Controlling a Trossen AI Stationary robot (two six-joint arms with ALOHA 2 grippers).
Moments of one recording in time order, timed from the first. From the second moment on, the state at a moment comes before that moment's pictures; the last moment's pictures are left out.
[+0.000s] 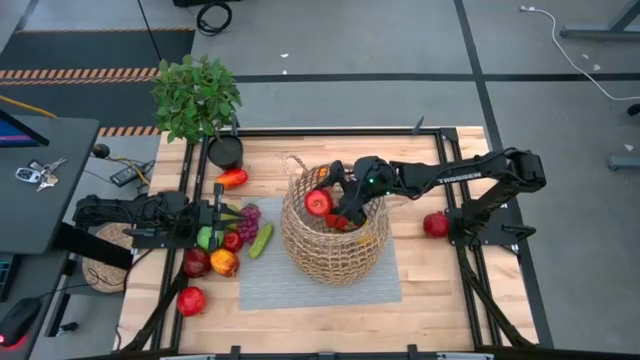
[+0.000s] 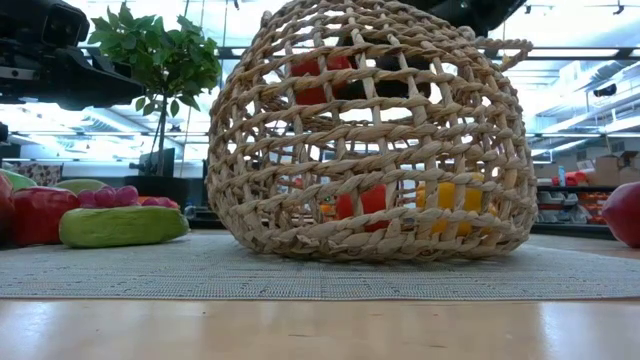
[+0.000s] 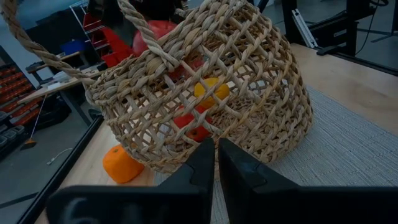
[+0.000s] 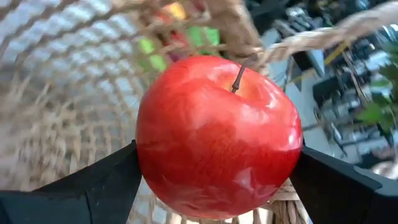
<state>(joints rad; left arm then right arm) -0.10 0.01 0.09 -0.19 -0.09 0.33 -0.09 1.51 0.98 0.08 -0.11 -0.89</state>
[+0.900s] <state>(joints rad) -0.09 0.01 0.09 -0.19 -0.09 0.33 -0.10 1.50 0.98 -0.11 0.01 -0.47</state>
